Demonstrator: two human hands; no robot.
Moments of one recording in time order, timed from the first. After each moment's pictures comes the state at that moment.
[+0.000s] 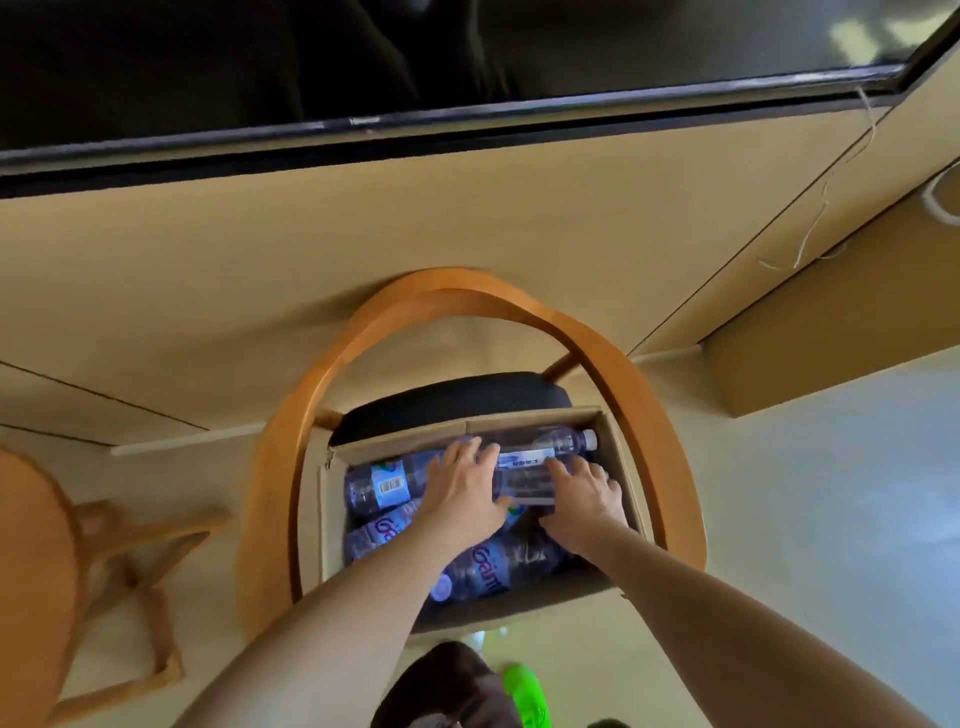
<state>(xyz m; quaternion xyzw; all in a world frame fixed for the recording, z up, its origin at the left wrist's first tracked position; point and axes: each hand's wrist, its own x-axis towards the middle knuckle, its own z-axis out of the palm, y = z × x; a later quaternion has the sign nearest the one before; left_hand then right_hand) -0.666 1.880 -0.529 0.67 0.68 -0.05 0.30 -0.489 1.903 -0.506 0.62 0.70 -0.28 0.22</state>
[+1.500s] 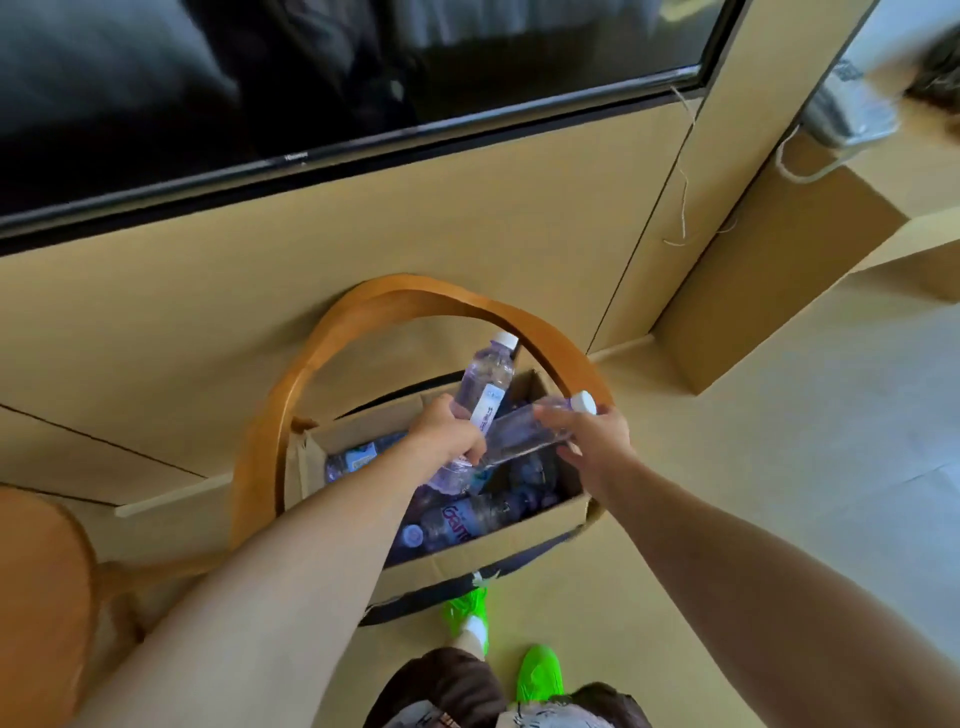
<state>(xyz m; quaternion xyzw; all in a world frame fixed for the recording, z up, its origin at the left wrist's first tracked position) -0.618 1.871 -0.429 0.41 0.73 0.11 0.53 -0.413 1.858 -0.428 0.68 0.18 -0.62 -0.34</state>
